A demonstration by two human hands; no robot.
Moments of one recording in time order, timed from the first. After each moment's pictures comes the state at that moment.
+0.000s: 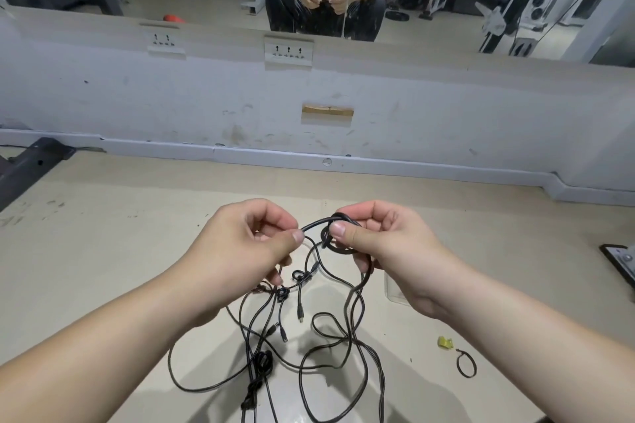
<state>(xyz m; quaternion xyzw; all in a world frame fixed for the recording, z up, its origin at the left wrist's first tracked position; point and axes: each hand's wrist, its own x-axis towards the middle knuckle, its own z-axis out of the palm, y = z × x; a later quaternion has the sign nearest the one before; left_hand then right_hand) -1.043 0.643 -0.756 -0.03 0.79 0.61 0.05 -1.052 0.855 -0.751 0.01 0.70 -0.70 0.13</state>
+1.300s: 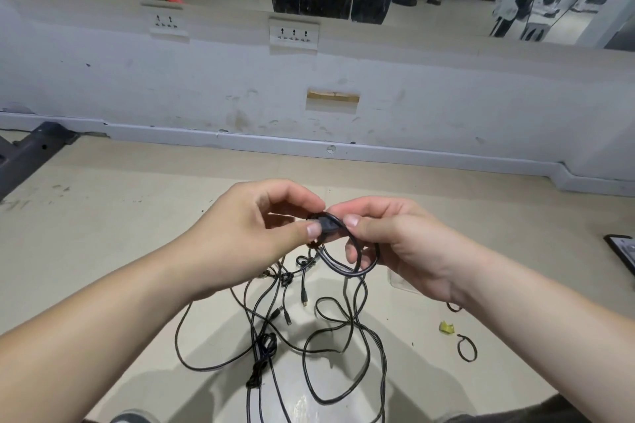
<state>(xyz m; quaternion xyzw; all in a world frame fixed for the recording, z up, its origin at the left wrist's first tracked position) -1.039 0.635 -0.747 0.10 0.78 0.61 0.09 -1.048 0.858 -0.749 -0.02 0.66 -0.71 0.24</state>
